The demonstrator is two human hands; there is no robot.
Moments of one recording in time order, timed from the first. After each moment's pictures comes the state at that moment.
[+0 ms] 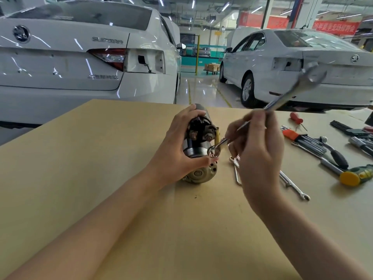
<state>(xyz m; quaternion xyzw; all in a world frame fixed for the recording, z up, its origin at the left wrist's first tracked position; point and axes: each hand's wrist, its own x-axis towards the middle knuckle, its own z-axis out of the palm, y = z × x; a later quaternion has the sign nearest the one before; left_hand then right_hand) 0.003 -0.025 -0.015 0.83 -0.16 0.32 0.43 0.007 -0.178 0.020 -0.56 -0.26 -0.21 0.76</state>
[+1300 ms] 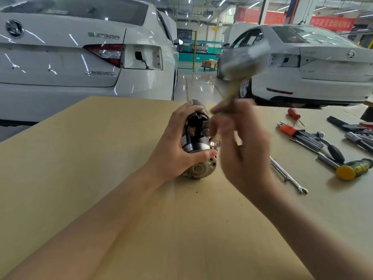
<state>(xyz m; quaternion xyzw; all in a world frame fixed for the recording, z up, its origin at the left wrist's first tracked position) 0.003 -0.023 -0.016 0.82 -0.15 0.32 0.45 0.006 -0.170 0.026 -0.62 -0.51 -0.35 0.49</state>
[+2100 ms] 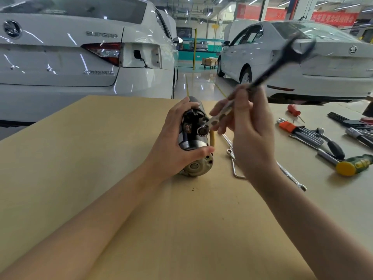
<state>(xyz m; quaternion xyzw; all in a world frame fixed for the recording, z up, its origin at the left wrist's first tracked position) 0.002 -0.028 -0.017 0.82 -0.16 0.34 0.44 0.018 -0.176 0.033 -0.54 -0.37 -0.15 0.74</state>
